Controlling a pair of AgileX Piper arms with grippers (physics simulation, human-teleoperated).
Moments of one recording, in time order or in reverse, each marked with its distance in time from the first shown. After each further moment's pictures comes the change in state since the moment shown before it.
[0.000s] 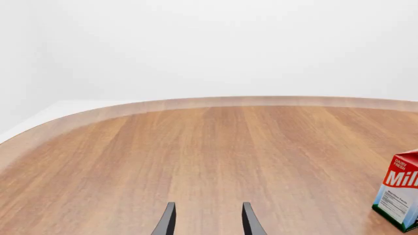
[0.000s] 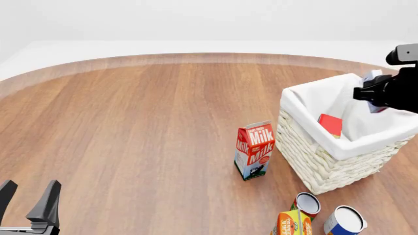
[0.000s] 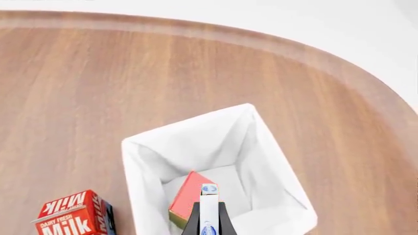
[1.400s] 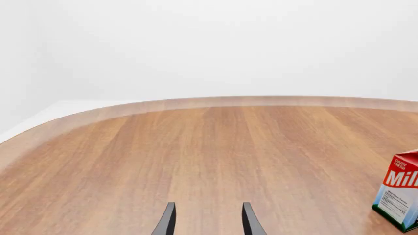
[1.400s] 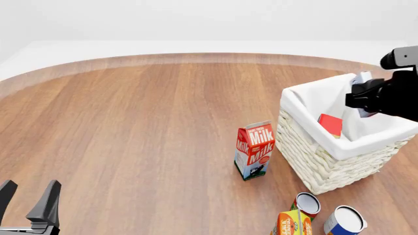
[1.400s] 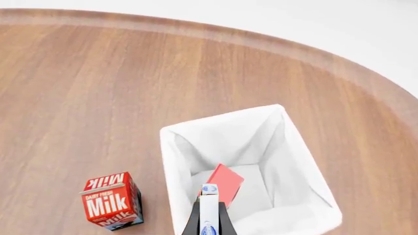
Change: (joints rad) left arm 0.000 0.000 0.000 0.000 0.000; right arm 0.114 -0.098 0.031 0.049 0.023
